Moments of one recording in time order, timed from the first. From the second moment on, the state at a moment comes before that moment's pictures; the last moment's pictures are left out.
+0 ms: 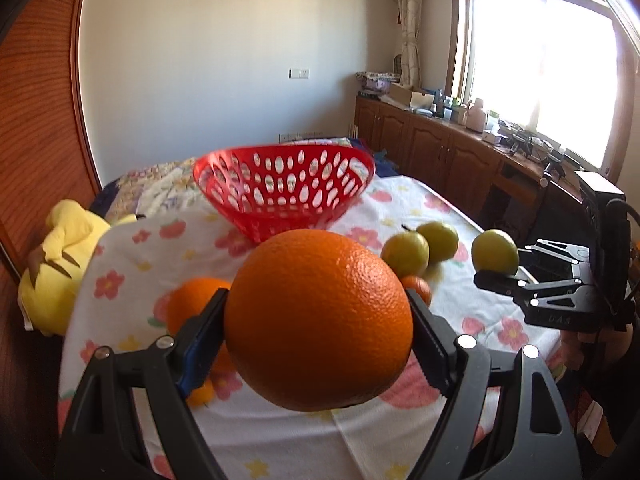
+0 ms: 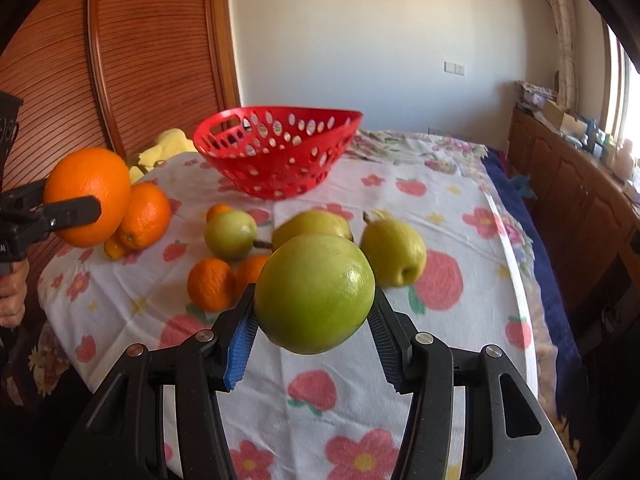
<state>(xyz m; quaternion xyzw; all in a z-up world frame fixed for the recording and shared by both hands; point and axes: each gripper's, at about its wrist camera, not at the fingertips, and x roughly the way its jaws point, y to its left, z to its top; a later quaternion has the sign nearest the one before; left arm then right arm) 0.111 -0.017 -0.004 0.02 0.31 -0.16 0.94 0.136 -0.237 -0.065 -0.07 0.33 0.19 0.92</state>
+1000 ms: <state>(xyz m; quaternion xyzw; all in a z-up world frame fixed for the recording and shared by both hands) 0.255 -0.017 0.040 0.06 0.30 -0.15 0.94 0.268 -0.160 -0.007 -0.12 0.29 0.27 0.91</state>
